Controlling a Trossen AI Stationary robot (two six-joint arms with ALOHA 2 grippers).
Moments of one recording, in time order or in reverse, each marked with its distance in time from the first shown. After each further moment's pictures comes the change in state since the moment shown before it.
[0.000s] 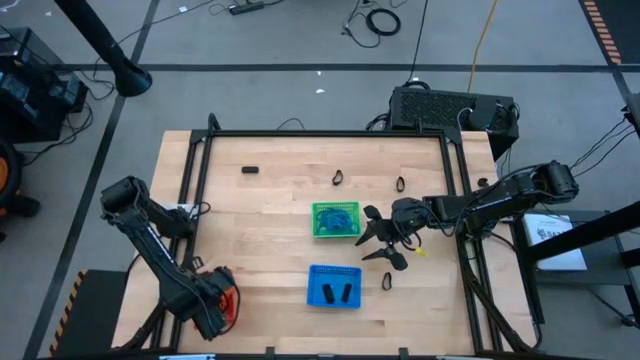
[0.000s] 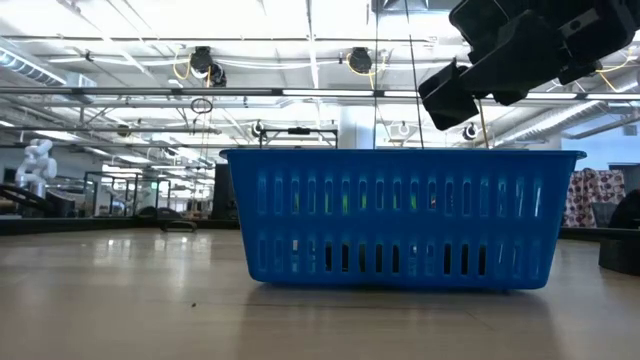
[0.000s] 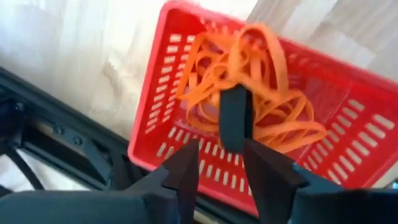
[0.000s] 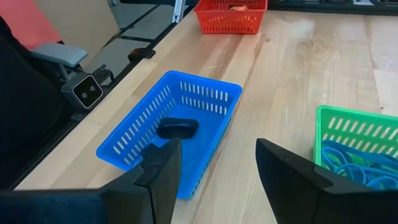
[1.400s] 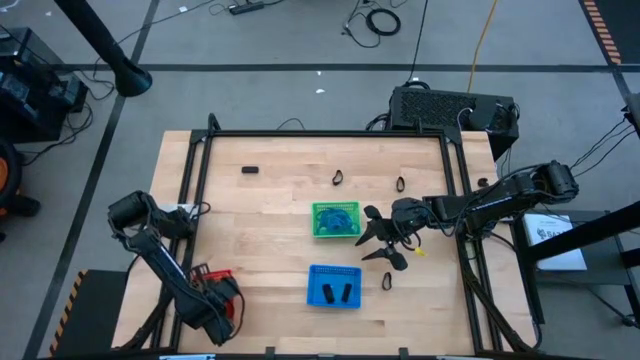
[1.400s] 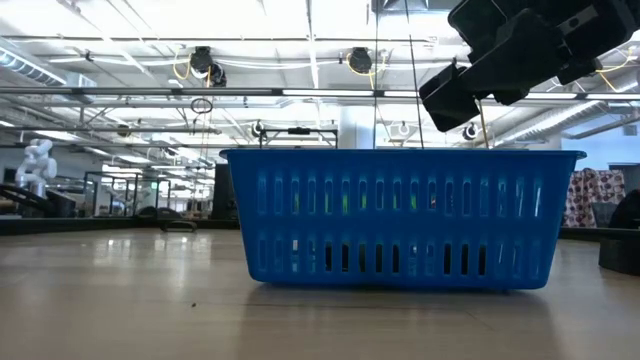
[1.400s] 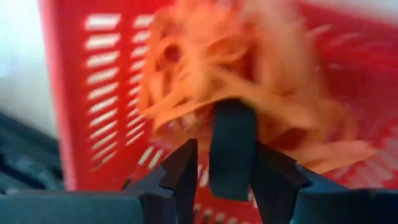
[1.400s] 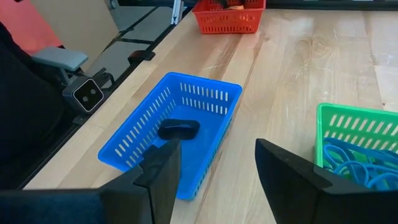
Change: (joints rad) left arm -0.020 0.147 -0.079 0.160 0.050 0.085; right arm 0.000 0.000 0.000 0.001 -0.001 0.031
